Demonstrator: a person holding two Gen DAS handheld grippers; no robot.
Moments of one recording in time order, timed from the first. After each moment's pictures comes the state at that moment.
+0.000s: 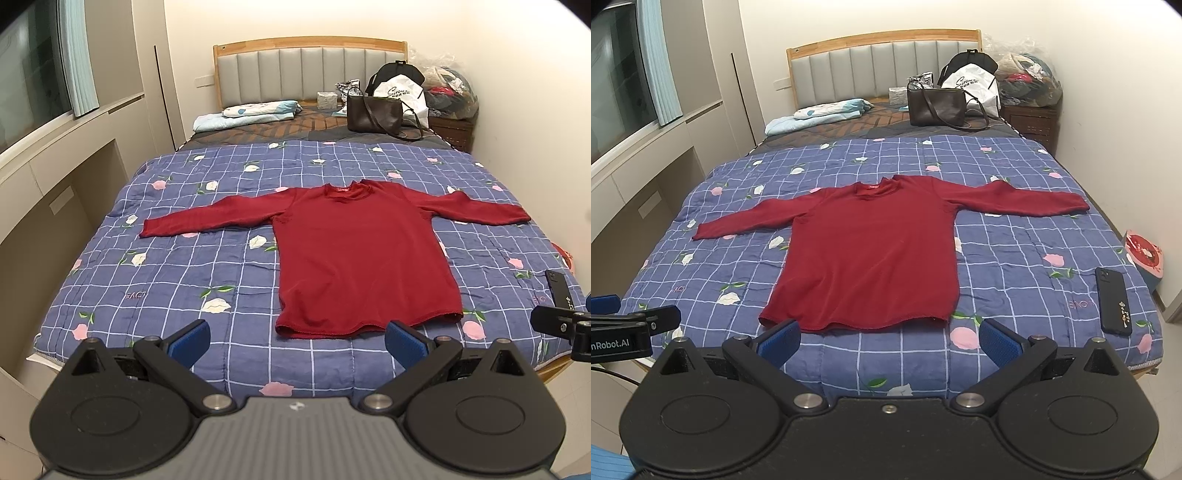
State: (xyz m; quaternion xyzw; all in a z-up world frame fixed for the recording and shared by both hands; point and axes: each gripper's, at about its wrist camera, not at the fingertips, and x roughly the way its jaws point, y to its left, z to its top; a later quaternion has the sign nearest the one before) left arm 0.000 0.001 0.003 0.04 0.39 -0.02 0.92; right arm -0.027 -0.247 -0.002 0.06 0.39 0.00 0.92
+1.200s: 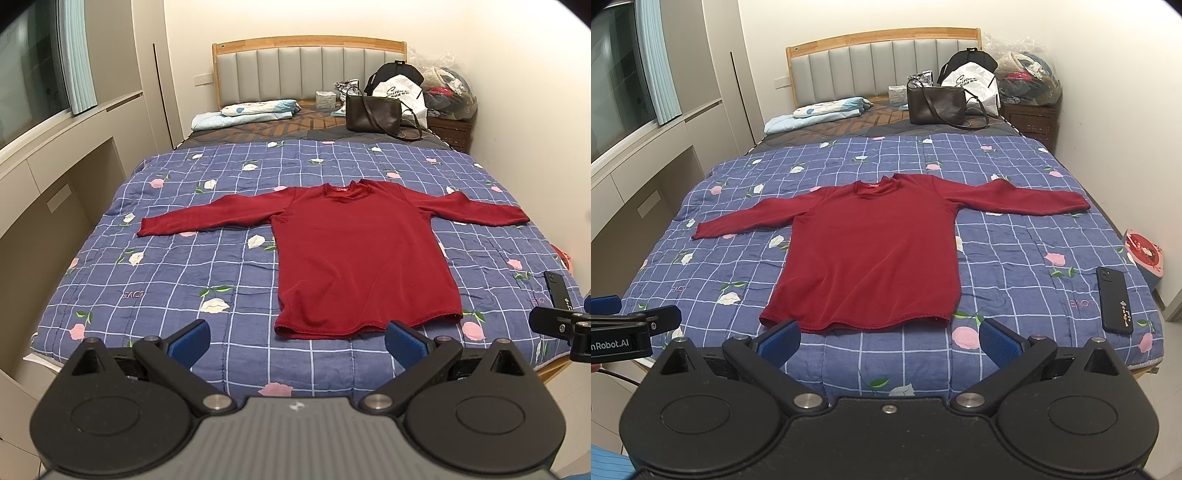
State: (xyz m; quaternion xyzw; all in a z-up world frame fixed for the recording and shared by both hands) left arm 0.000 0.003 0.001 0.04 0.38 -0.02 0.92; right arm -0.026 -0.245 -0.004 0.06 0.39 0.00 0.92
